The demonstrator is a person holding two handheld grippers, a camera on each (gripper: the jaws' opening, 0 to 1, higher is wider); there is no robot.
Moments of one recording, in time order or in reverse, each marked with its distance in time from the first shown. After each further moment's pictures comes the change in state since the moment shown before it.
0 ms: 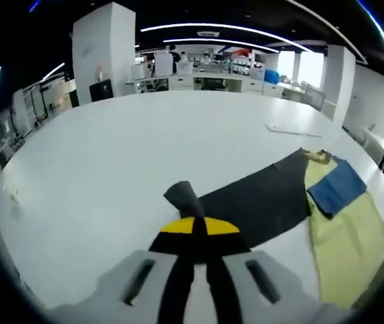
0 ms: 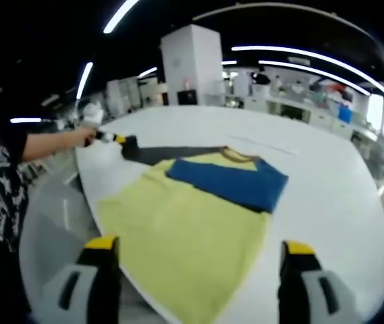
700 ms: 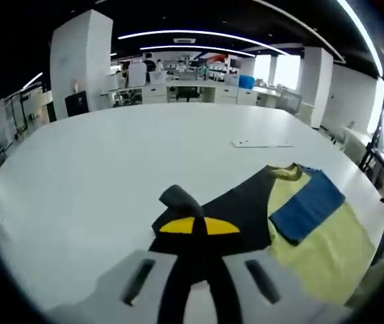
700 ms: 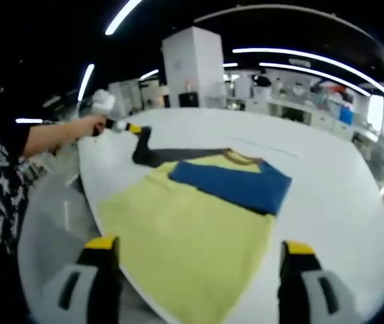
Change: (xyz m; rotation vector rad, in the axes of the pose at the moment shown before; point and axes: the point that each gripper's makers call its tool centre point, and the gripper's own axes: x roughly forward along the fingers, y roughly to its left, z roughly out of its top) left arm 0.014 -0.053 0.047 0.033 -0.043 -0.135; right arm 0.005 0.006 0.003 -0.003 -0.021 0.006
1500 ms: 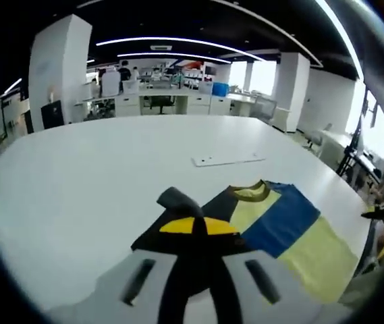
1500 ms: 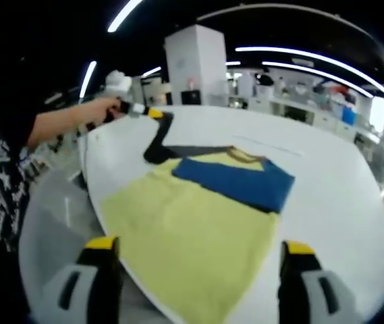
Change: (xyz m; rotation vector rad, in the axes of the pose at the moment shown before) left arm 0.021 -0.078 0.048 0.016 -0.051 -0.153; right arm -0.002 0.009 -0.003 -0.016 0.018 0.010
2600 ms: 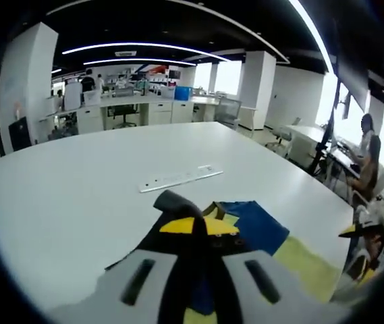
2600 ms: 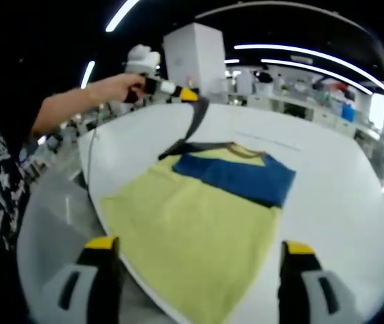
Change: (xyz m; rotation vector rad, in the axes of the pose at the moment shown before) left arm 0.060 -0.108 0.049 0.086 -0.018 -0.195; right arm 0.003 0.001 -0.008 0.015 0.010 0.001
